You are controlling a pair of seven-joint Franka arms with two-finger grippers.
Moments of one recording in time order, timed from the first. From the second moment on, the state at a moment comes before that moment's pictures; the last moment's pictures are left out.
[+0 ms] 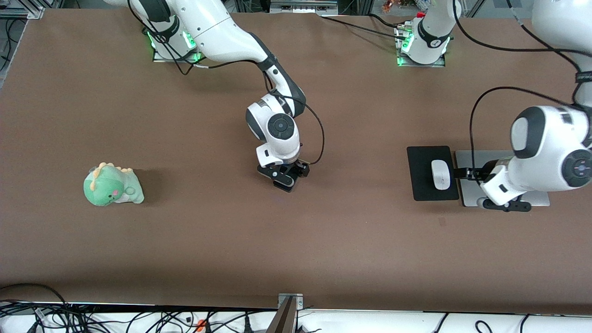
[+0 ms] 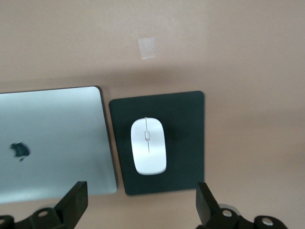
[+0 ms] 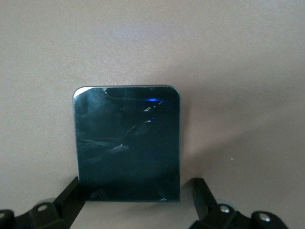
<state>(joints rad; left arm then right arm) 0.11 0.46 -0.12 -1.55 0.02 1.76 0.05 0.85 0.91 -0.14 -1.39 0.14 2.33 1.12</state>
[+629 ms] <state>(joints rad) 0.03 0.33 -0.11 -1.38 0.06 1.59 0.05 0.85 0.91 -0.15 -1.38 0.12 2.33 1.12</state>
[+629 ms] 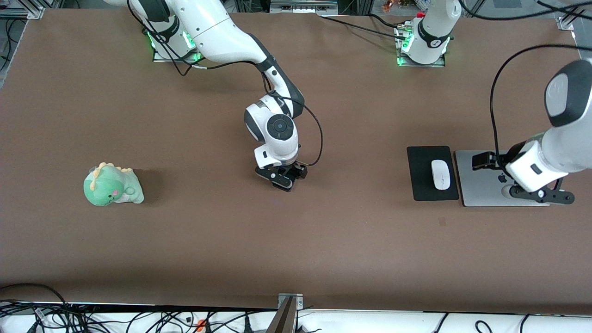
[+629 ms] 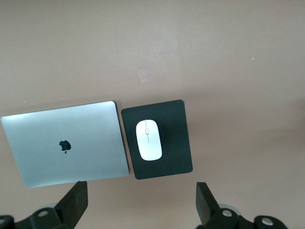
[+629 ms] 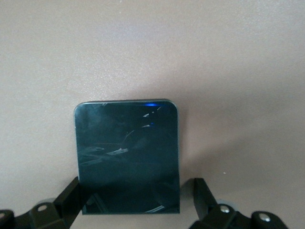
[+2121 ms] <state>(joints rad) -0.09 -0.03 0.04 -1.76 0.01 1.78 0.04 0.69 0.59 -0.28 -1.57 0.11 1.95 0.52</state>
